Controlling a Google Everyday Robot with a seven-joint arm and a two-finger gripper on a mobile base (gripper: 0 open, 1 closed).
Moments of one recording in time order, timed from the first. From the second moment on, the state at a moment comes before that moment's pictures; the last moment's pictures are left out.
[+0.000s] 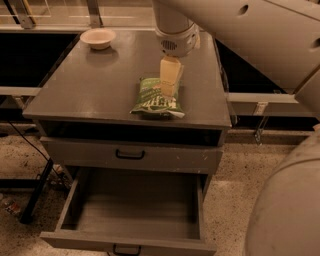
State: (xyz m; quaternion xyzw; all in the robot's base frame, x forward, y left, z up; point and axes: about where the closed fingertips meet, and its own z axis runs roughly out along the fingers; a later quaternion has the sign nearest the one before) arm 0.630 -0.077 0.922 -0.50 0.85 -0.16 0.07
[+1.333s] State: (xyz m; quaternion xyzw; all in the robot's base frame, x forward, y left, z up) arm 0.635 -0.040 0.877 -0.55 0.82 -0.14 0.04
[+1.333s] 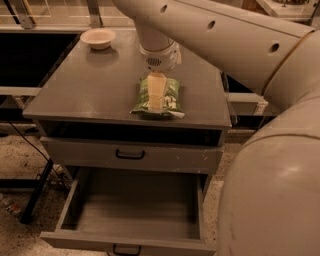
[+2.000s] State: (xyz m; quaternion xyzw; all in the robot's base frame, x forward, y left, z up) arm 0.621 -0.057 0.855 -0.56 0.82 -0.14 0.02
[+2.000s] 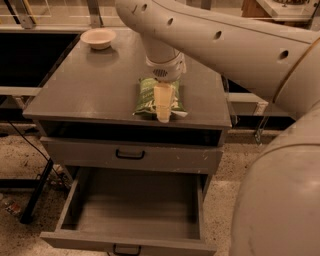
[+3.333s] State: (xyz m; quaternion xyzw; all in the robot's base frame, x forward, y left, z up) arm 0.635 -0.048 0.842 -0.57 0.81 -0.13 0.02
